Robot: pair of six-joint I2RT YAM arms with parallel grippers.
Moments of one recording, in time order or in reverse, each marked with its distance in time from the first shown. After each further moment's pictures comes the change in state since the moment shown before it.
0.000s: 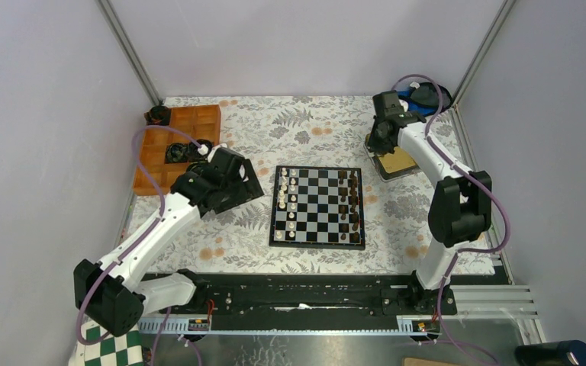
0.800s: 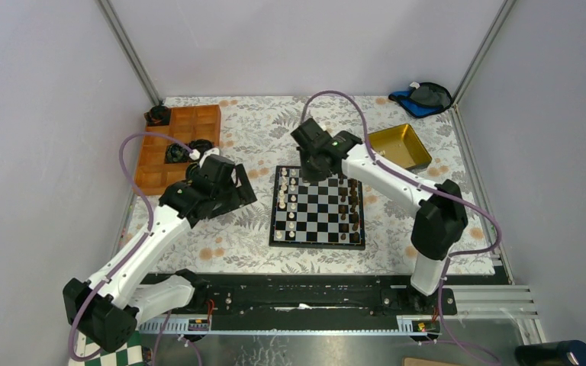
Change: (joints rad) left arm 0.012 -0.122 -0.063 -0.013 -0.011 0.032; right arm 0.538 -0.020 0.085 -0.127 -0.004 0.045
